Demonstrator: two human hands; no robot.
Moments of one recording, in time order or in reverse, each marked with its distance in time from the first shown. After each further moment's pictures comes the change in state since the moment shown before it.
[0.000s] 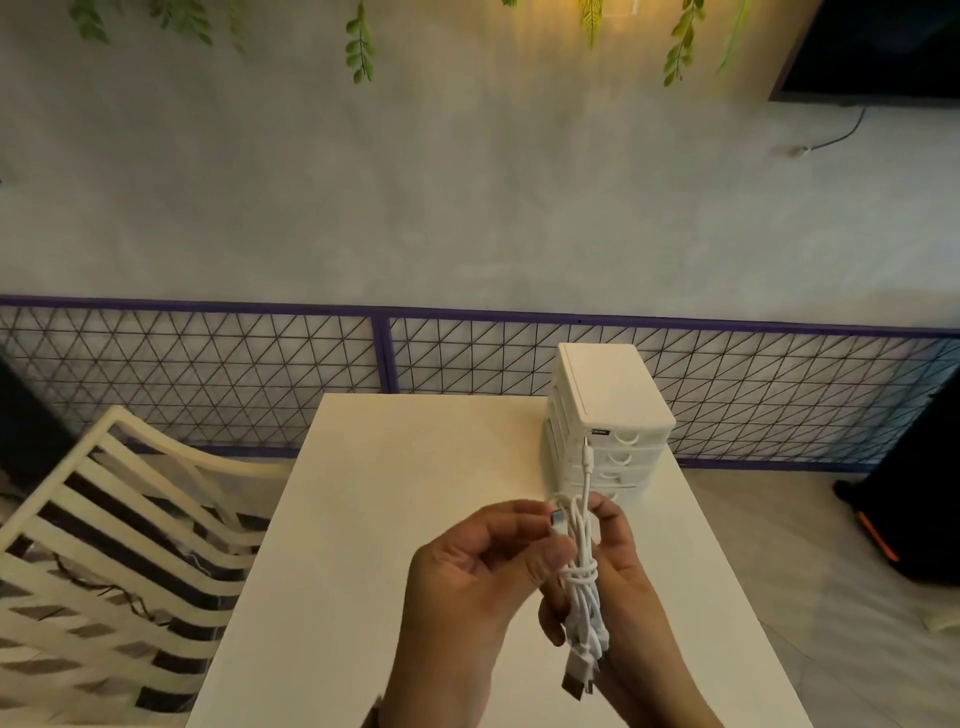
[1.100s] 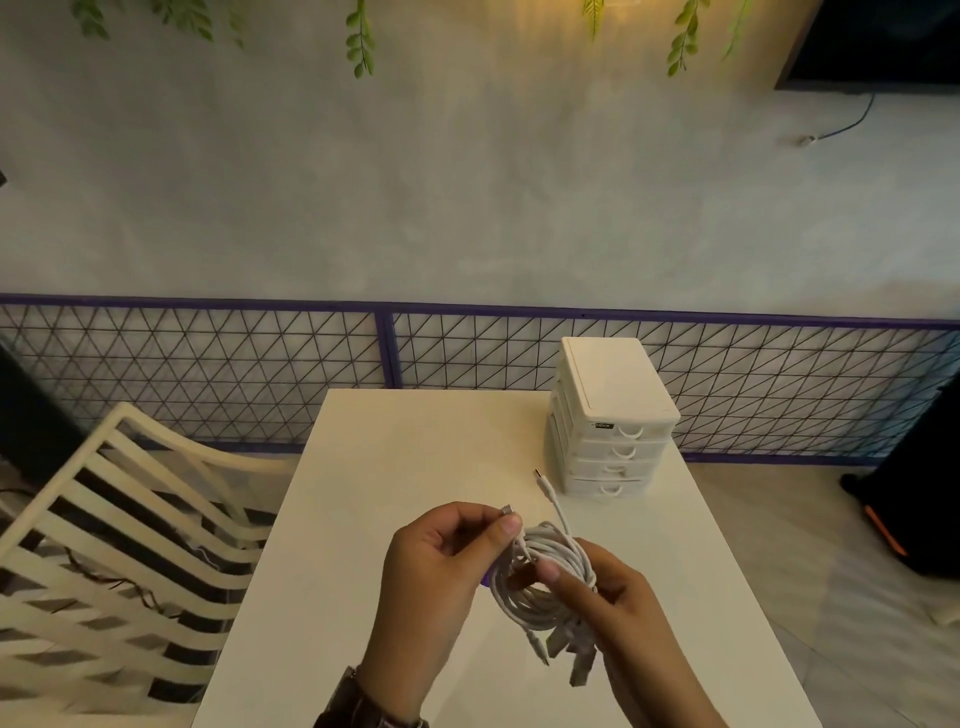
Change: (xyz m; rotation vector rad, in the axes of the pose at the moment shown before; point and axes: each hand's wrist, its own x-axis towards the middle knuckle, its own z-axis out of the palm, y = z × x) left_hand 0.021 -0.019 -0.035 0.353 0.104 0.004; right_hand -0.019 -0.005 0.001 -0.543 -0.039 -0.068
